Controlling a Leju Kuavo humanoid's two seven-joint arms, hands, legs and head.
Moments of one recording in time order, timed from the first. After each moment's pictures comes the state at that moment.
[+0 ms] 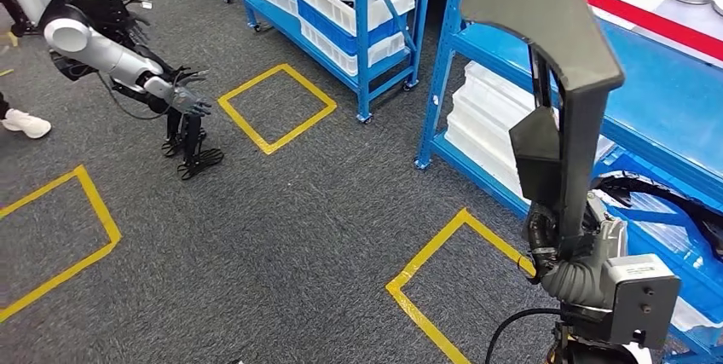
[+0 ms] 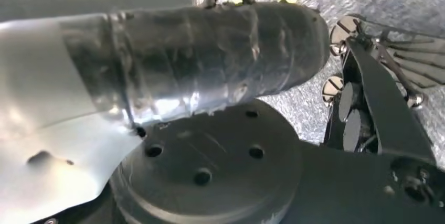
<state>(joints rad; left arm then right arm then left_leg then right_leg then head) -0.10 0.07 0.50 -0.22 -0.12 -0.04 -0.40 -0.07 -0.19 0.36 -1.99 0.10 -0.34 0.06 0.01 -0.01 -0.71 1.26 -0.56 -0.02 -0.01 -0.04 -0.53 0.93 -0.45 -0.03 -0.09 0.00</state>
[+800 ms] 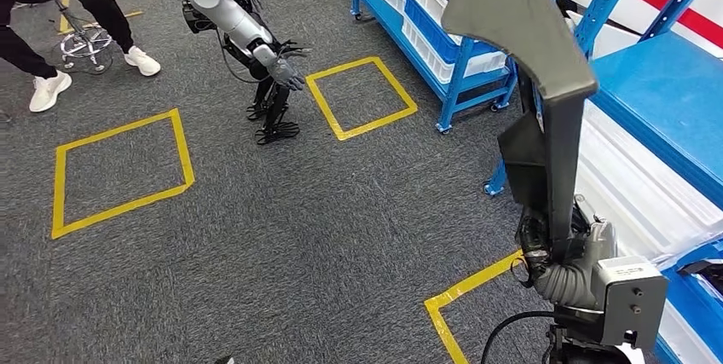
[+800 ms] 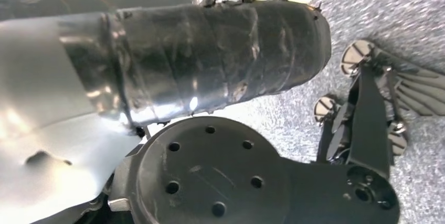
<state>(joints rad) -0.10 0.06 0.50 -0.22 -0.13 -0.04 -0.41 -0.07 -0.19 0.38 -1.98 0.09 -0.34 0.06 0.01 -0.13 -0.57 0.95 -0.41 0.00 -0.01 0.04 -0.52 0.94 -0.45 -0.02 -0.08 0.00</state>
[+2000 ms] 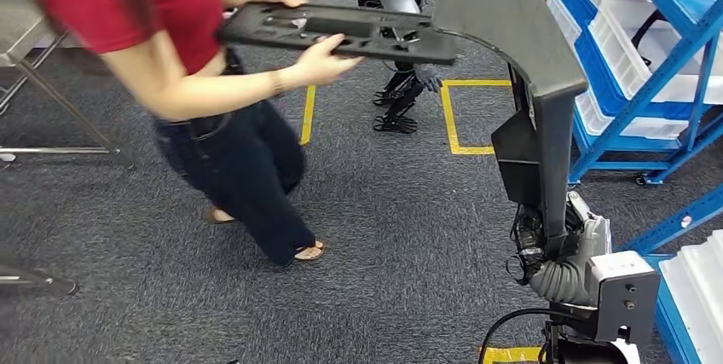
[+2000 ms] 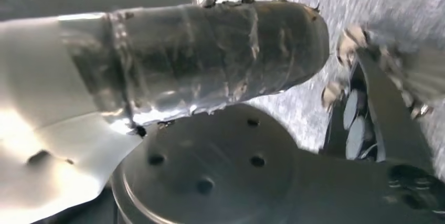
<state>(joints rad) -0.10 0.07 0.50 -0.22 -0.13 -0.05 -0.41 -0.08 -0.19 0.39 -1.98 0.09 -0.33 0.06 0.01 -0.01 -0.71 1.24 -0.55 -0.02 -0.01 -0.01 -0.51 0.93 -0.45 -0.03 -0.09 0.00</state>
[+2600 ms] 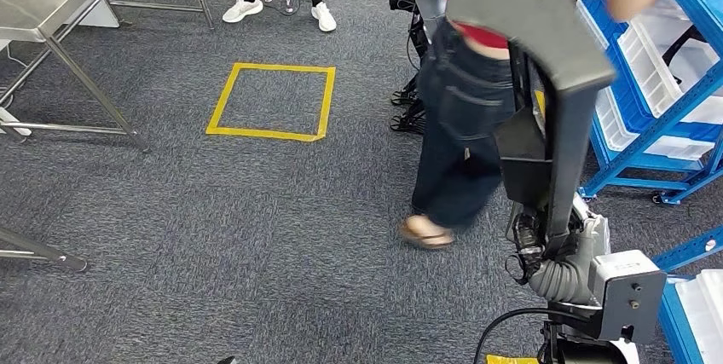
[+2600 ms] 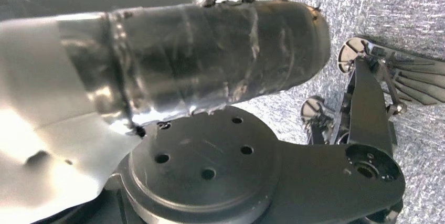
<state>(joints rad) -0.11 0.07 0.50 -0.22 -0.13 -0.05 -0.40 -0.08 -0.19 0.39 -1.98 0.06 -0.32 0.06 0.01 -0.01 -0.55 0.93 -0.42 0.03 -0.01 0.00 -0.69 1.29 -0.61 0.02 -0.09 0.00</state>
